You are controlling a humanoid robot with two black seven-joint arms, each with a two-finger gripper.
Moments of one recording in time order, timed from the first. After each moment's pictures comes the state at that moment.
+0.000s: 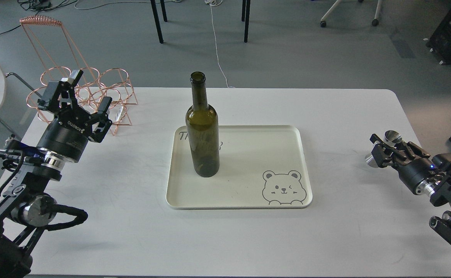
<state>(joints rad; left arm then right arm) -0.16 0.40 -1.23 -1.31 0.61 -0.24 -0.43 0.46 -0.54 0.53 0.61 -1.61 -0.49 0.49</state>
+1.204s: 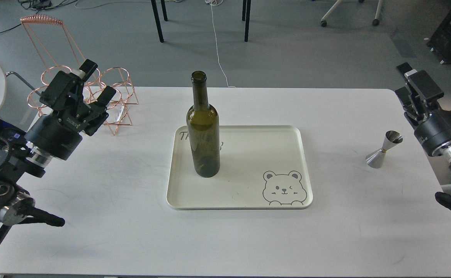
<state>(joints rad) -0.15 0.60 -1.23 -1.52 1.03 -0.28 -0.49 0.58 -0.93 0.47 1.52 -0.40 -0.38 0.49</state>
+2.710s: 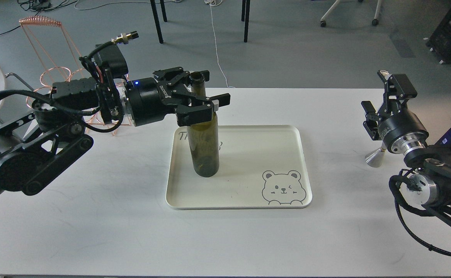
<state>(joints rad) -0.77 0.50 -0.80 -1.42 1.95 -0.27 -0.49 0.58 -0.71 0.48 1.33 -0.16 -0.31 0.49</state>
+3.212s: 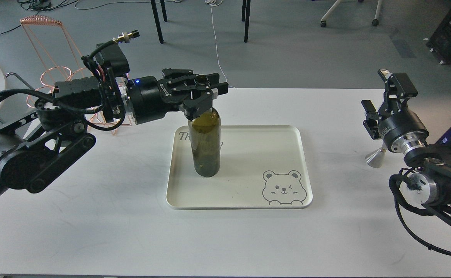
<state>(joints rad) -0.78 0.49 -0.80 -1.38 1.96 -0.25 -0.49 0.58 -0.71 0.48 1.33 -0.16 -0.31 0.49</state>
